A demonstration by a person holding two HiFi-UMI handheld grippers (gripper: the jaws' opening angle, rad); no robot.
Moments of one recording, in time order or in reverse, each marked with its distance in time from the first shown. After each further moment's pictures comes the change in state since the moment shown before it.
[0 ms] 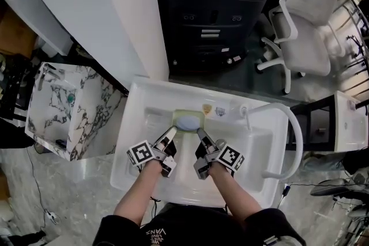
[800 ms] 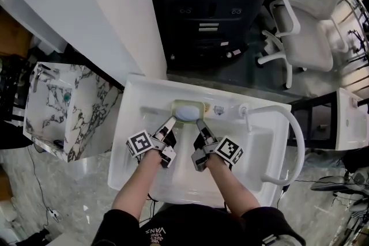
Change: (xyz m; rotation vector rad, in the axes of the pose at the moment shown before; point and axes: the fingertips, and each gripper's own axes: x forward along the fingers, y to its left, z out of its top) left arm 0.035 0.013 0.016 -0.046 -0.004 0.010; right arm 0.023 -0.008 0.025 0.025 -0.051 -0.018
